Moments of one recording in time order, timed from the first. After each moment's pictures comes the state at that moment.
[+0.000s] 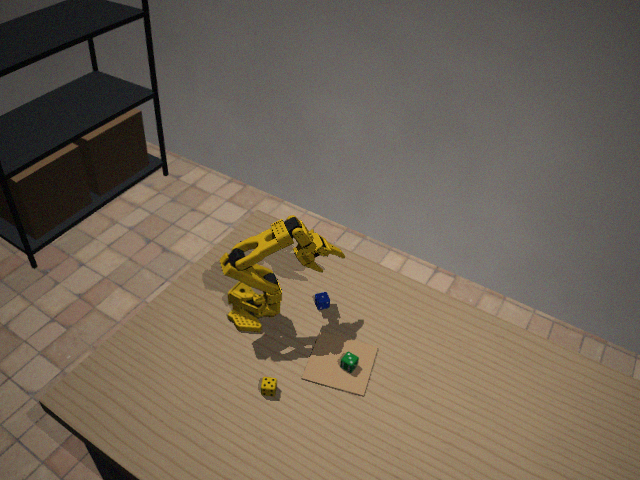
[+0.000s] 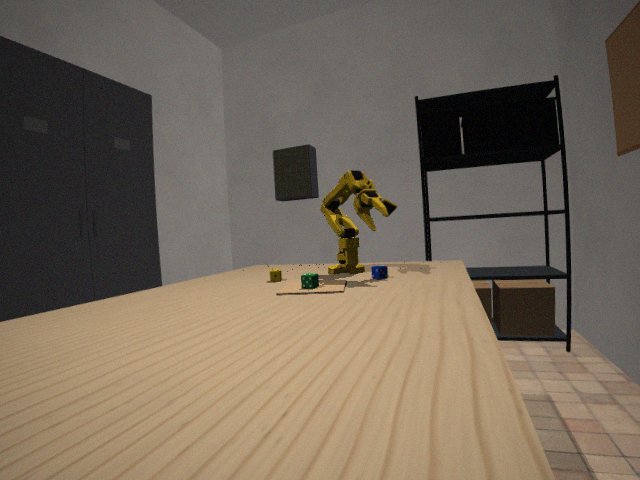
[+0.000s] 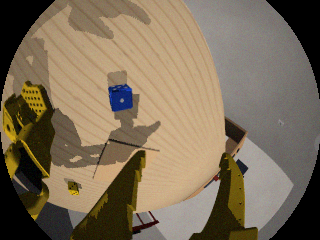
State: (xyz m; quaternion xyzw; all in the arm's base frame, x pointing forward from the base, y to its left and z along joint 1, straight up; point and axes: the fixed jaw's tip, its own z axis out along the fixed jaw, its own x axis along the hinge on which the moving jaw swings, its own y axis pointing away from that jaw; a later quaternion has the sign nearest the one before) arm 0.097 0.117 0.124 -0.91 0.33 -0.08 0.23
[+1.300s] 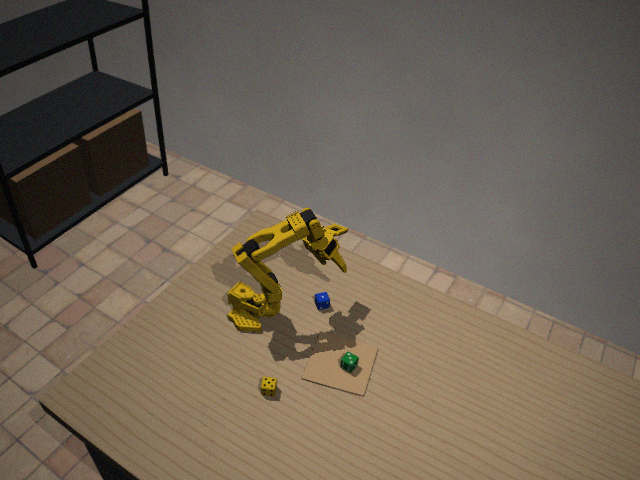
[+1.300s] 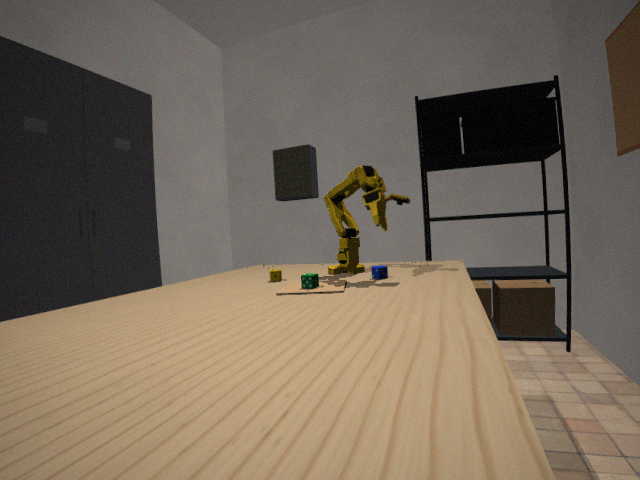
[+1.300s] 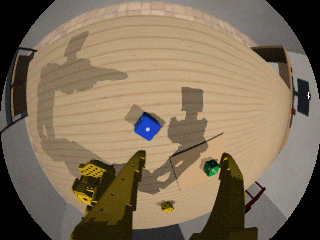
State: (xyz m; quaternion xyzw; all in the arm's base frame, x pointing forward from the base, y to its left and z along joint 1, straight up) arm 0.090 0.141 0.121 -0.68 0.72 0.03 0.16
